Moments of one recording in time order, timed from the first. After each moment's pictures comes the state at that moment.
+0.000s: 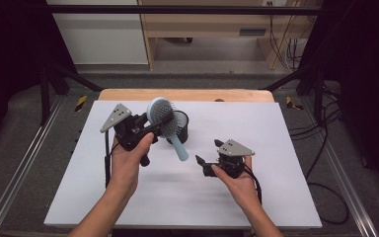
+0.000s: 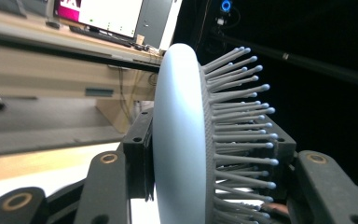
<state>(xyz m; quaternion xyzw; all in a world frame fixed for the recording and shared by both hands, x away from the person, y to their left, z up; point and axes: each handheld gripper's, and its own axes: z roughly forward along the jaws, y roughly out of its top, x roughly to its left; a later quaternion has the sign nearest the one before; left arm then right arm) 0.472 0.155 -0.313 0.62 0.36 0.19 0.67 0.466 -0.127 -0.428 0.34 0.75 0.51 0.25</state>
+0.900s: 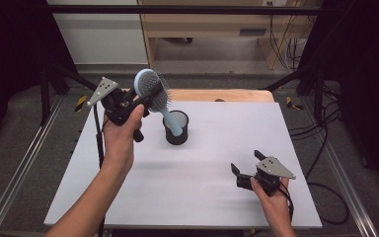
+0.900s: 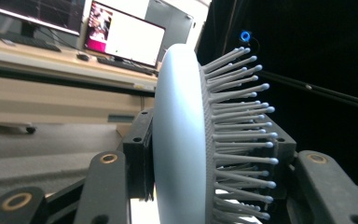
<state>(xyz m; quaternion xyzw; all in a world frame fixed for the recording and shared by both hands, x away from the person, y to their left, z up) 0.509 0.172 -0.265 0.56 0.38 0.22 0.70 0.426 -0.215 -0.451 0.41 0.70 0.50 0.31</state>
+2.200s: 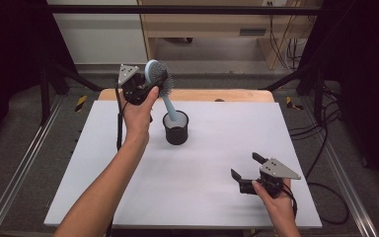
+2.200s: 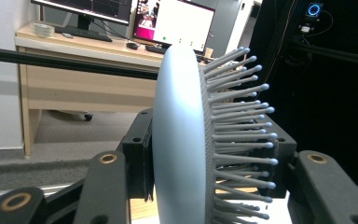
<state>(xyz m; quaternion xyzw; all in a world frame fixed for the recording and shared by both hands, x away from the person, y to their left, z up) 0.587 0.150 -0.293 0.58 0.44 0.29 0.62 0.420 -0.223 -0.449 0.37 0.71 0.53 0.28</state>
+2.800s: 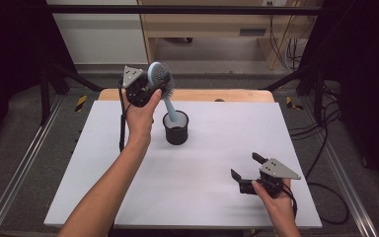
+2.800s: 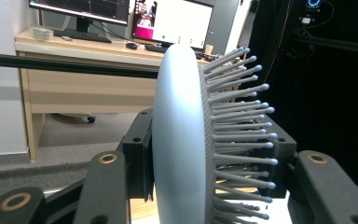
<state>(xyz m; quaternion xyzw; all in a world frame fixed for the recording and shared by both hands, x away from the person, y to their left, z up) 0.588 0.143 -0.302 0.59 0.43 0.30 0.62 0.420 -0.223 -0.449 0.37 0.71 0.53 0.28</state>
